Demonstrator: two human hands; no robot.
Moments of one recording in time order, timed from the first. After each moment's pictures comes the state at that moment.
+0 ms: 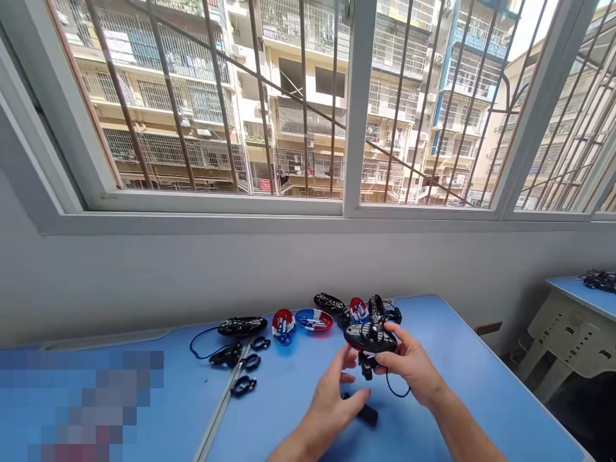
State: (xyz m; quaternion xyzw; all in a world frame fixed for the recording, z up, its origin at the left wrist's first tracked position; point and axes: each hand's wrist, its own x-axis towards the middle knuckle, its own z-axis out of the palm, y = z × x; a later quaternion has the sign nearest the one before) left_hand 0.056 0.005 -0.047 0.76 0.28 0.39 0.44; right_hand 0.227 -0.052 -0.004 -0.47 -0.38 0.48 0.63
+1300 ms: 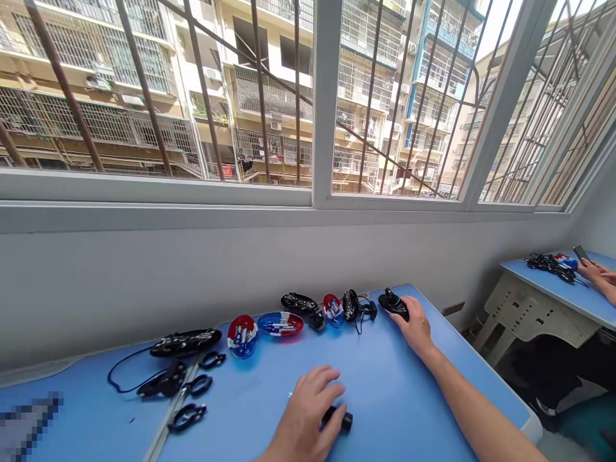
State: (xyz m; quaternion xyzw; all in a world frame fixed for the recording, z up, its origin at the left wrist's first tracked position) left_hand 0.050 0.011 -0.069 0.92 0.15 0.34 0.12; right_hand 0.357 -0.019 -0.065 -0.78 -0.45 -0.11 0.43
